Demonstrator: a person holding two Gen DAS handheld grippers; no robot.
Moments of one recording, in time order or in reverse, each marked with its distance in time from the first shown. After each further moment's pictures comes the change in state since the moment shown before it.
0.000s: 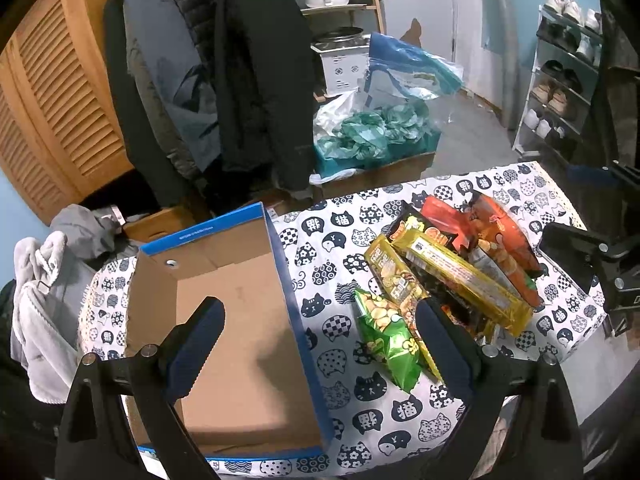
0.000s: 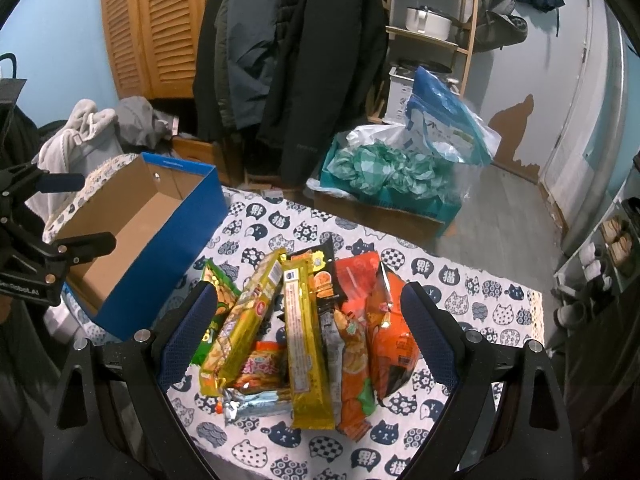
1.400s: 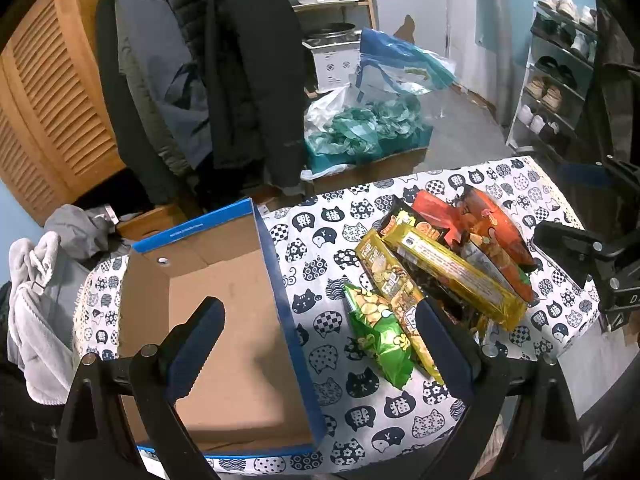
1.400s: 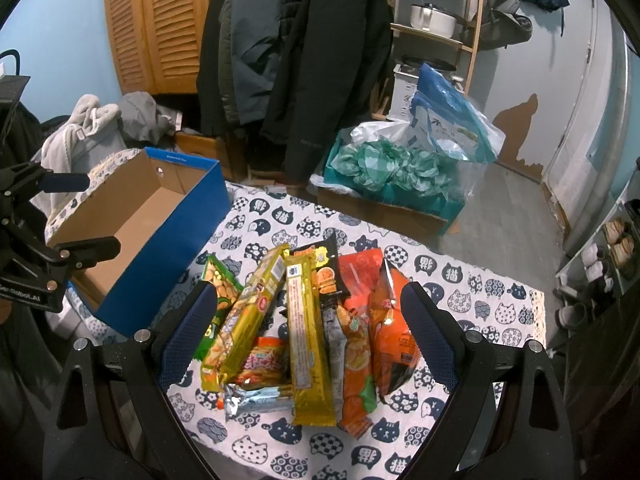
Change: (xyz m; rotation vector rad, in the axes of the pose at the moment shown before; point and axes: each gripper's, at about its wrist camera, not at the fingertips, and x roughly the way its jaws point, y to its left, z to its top) left arm -0.001 -0.012 -0.006 0.005 0.005 -0.010; right arm 0.003 0.004 0.001 -0.002 0.005 -0.002
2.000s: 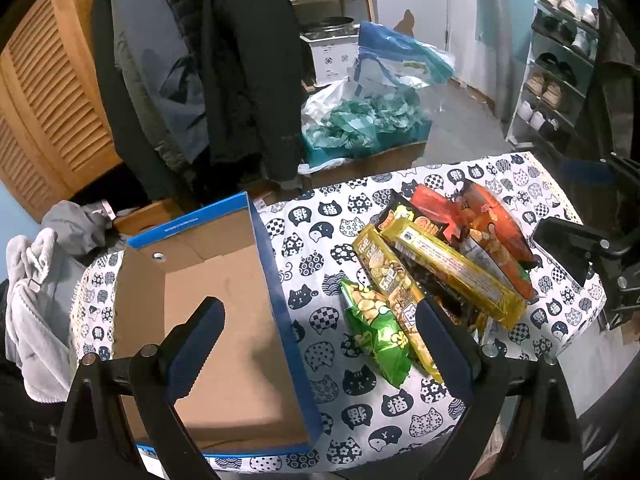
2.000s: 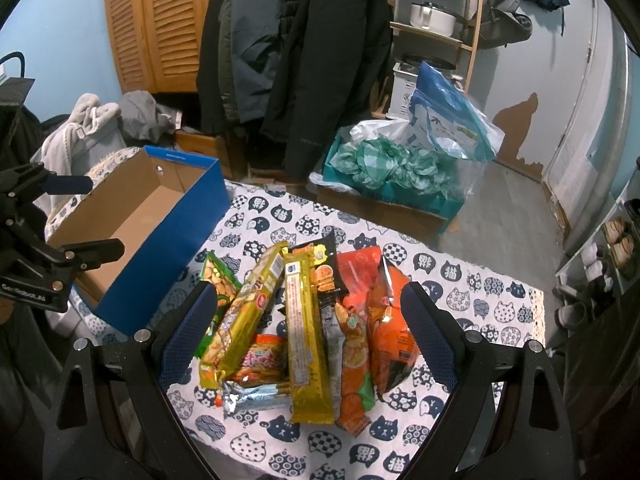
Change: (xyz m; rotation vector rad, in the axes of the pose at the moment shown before) left arm 0.007 0.001 0.002 0.001 0.029 -0.010; right arm 0.000 -0.001 0.000 0.000 0.004 0.000
